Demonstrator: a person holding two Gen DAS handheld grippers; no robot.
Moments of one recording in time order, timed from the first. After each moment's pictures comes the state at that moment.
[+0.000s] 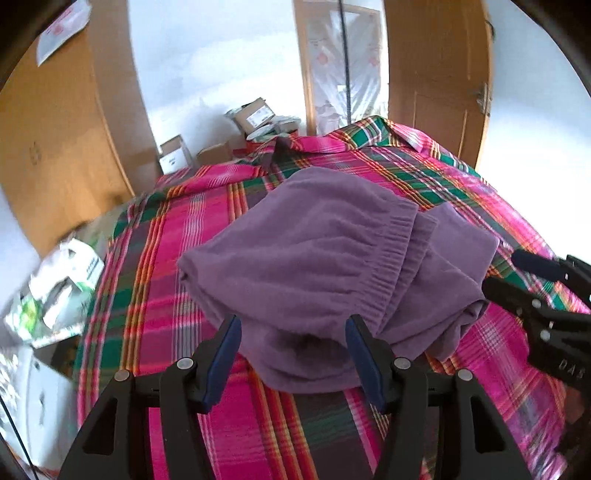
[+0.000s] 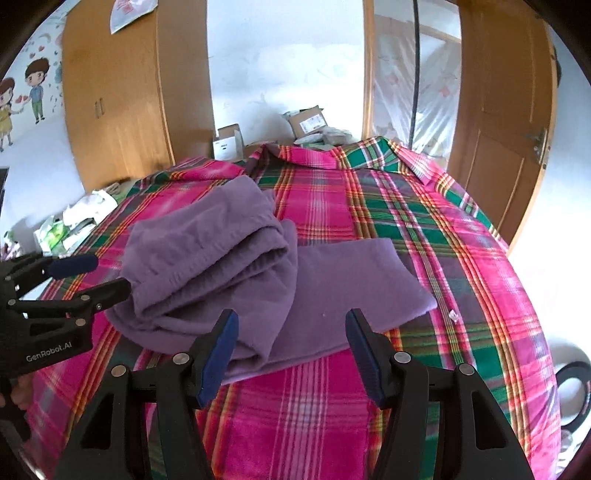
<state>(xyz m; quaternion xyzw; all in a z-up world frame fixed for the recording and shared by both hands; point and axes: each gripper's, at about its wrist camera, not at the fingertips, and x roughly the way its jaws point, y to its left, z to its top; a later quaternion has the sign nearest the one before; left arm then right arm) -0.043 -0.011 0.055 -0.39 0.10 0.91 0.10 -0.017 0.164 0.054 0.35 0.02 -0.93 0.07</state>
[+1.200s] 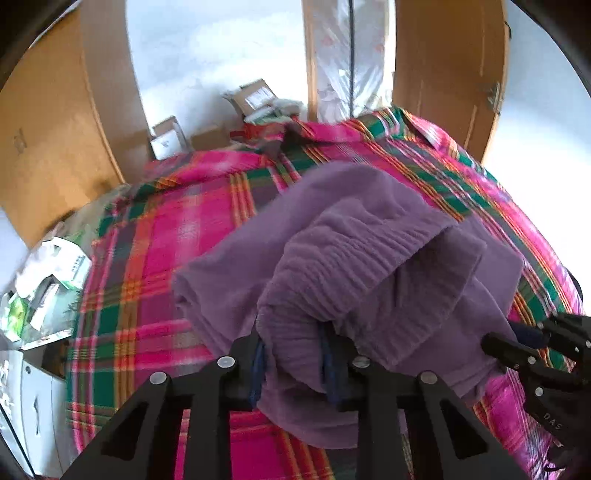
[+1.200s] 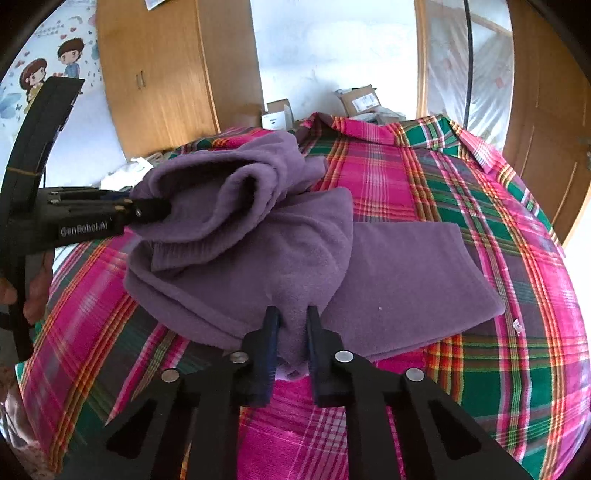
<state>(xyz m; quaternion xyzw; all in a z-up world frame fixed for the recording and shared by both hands) -0.098 -0.040 0.058 -0.41 0.07 0.90 0.10 -0.039 0.153 0.025 0.38 0.03 -0.91 0.17</state>
